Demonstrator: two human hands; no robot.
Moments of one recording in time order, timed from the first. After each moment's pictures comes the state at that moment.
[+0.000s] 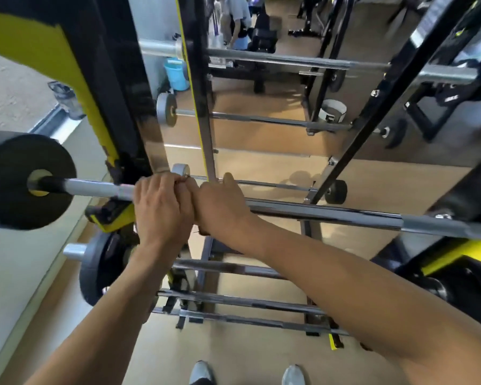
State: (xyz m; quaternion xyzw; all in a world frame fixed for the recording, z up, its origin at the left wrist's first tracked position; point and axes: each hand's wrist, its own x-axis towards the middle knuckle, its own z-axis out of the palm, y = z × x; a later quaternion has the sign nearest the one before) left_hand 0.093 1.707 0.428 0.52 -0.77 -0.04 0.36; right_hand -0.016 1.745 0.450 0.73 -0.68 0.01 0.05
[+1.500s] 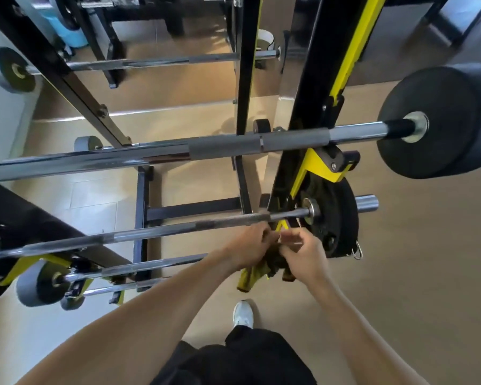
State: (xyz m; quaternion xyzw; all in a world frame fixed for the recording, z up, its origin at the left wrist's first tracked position) left_hand -0.232 2.002 0.291 0.28 -0.82 -0.48 -0.14; right_hand -0.304 2.136 0.282 0.16 -0.84 0.43 -0.30
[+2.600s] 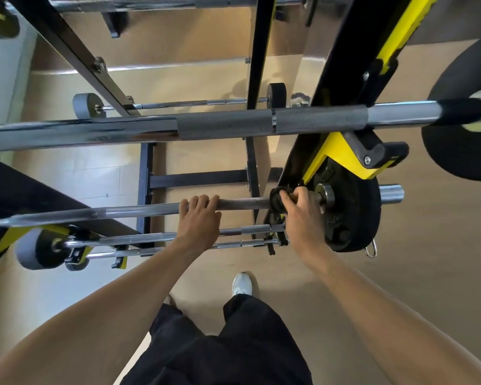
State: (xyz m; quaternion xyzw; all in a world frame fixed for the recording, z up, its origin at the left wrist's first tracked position) left_hand -0.177 1.934 0.200 0.38 -0.91 -0.16 -0.11; right_hand -0.357 2.090 0.198 0.46 -0.88 0.09 -0.03
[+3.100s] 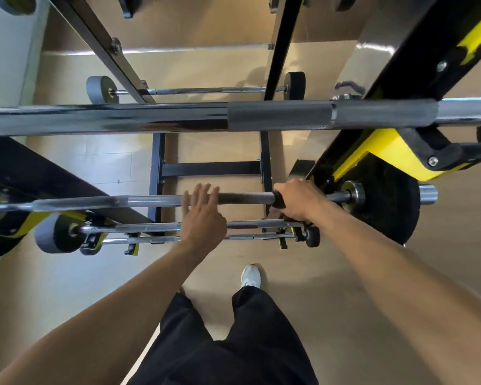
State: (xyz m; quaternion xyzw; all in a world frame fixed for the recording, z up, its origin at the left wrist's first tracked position) left_hand -0.138 1.919 0.199 0.43 -0.88 -0.19 -0.06; right_hand -0.367 2.008 0.211 0.57 -0.77 -0.06 -0.27
